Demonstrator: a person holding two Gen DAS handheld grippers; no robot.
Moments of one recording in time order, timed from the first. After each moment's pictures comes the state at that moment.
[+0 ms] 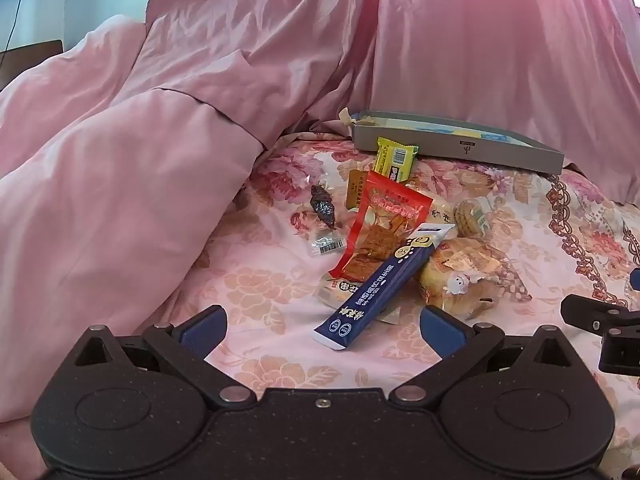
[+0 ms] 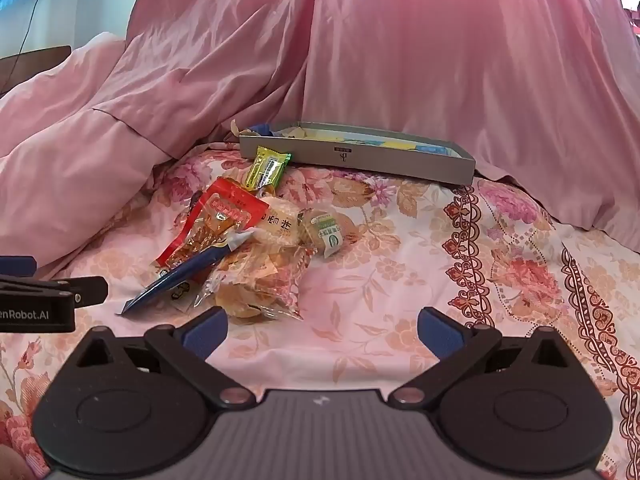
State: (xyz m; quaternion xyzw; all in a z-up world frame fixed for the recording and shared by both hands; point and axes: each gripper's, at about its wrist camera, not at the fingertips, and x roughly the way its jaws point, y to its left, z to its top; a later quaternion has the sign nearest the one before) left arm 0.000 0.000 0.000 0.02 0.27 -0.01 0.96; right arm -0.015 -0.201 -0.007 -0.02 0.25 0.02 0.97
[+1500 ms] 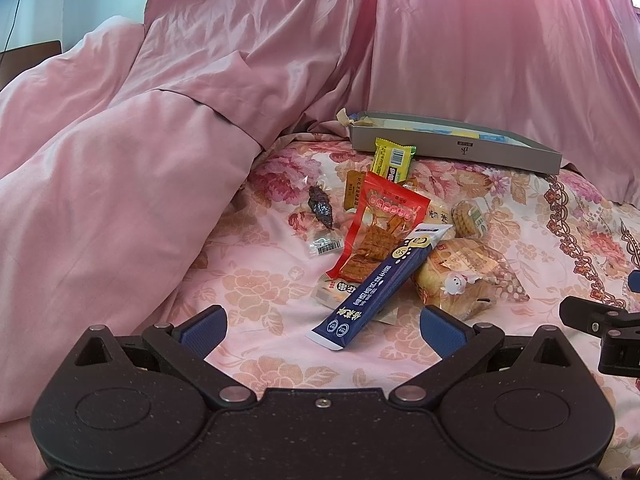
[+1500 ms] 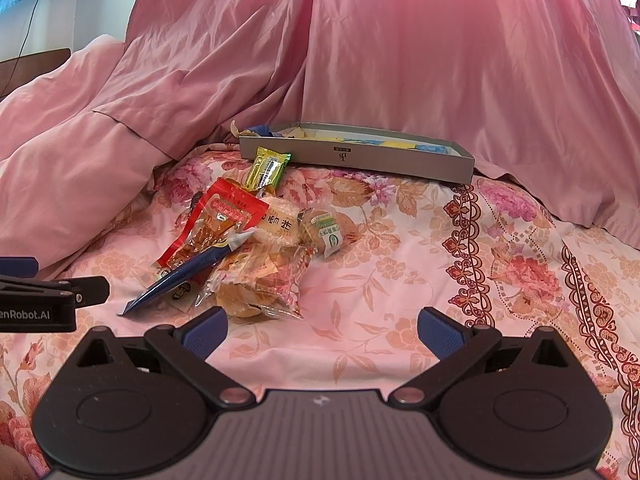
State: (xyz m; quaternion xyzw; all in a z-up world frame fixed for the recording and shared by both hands) left arm 0.000 0.000 0.000 0.02 0.27 -0.01 0.96; right arm -0.016 -0.204 -0.005 -0.01 0.25 0.02 0.97
